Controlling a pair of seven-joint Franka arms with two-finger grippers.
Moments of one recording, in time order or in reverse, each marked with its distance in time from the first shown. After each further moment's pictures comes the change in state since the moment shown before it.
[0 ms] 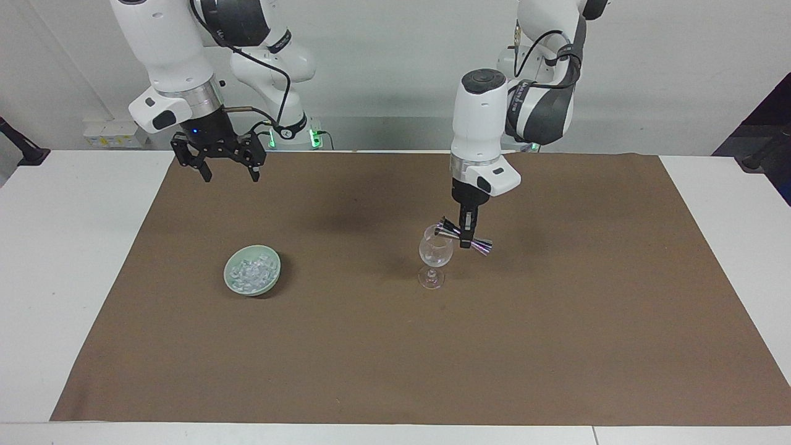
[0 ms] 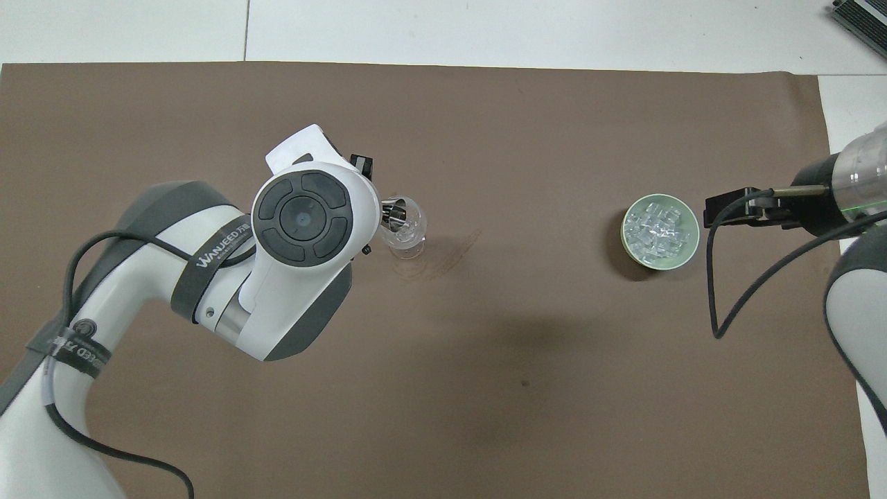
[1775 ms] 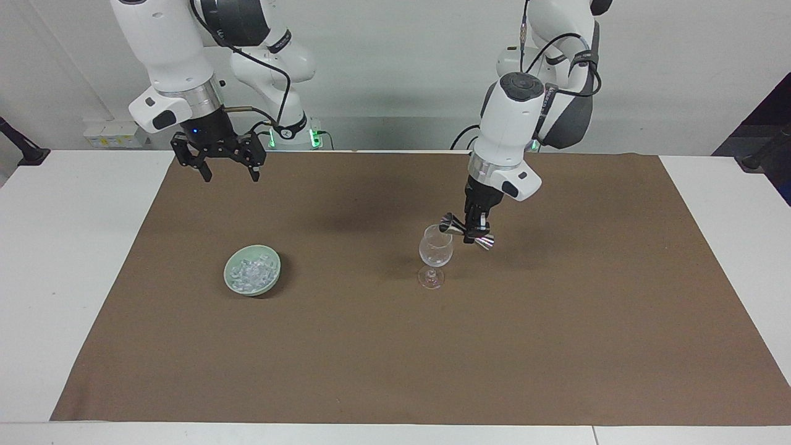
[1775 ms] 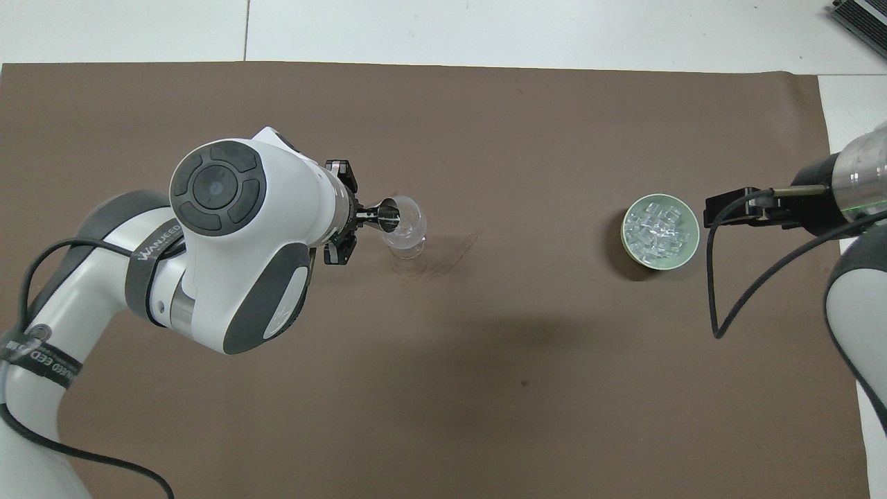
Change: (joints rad) left arm 0.066 -0.036 0.001 -0.043 -0.227 0.000 0.005; right arm 0.000 0.000 0.000 0.000 0.000 0.000 0.000
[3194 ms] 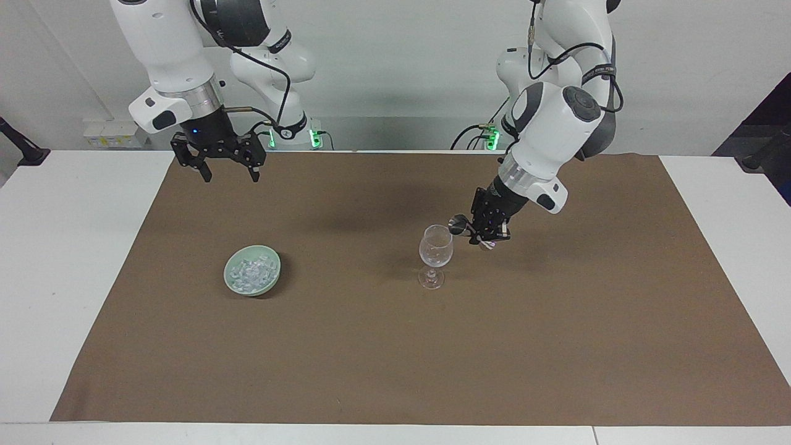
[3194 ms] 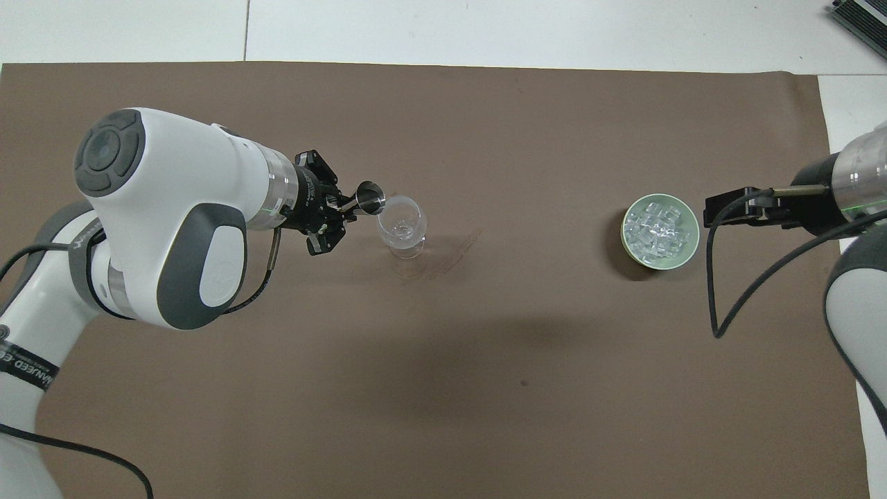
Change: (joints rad) left arm 0.091 -0.007 0.002 -0.011 -0.309 -0.002 0.050; right arm 0.000 0.000 0.000 0.000 0.000 0.000 0.000
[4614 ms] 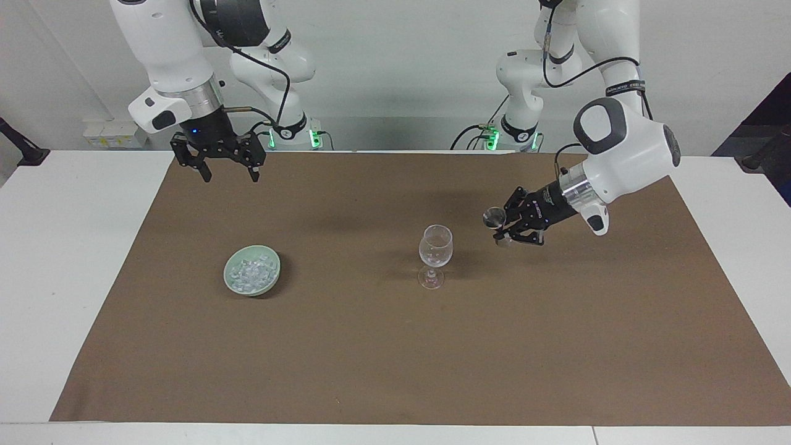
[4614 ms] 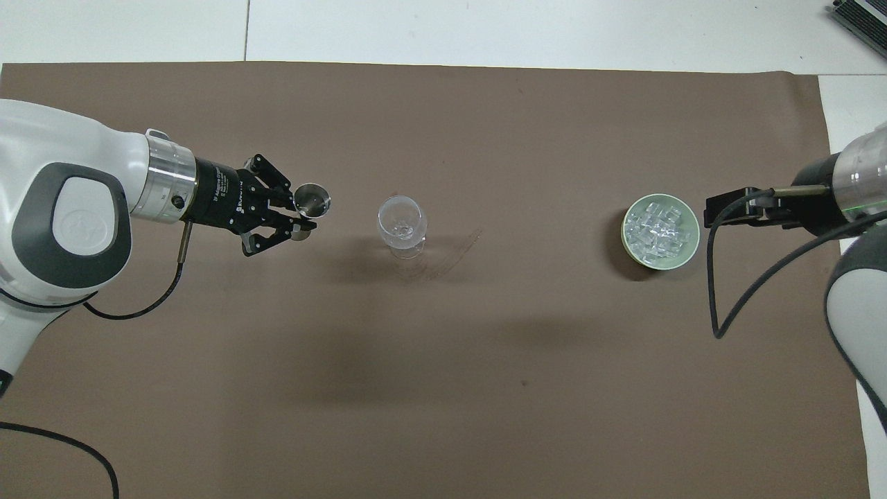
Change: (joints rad) left arm 0.204 -0.001 0.004 -0.032 -0.420 -0.181 0.361; right arm 0.000 0.000 0.000 0.000 0.000 0.000 0.000
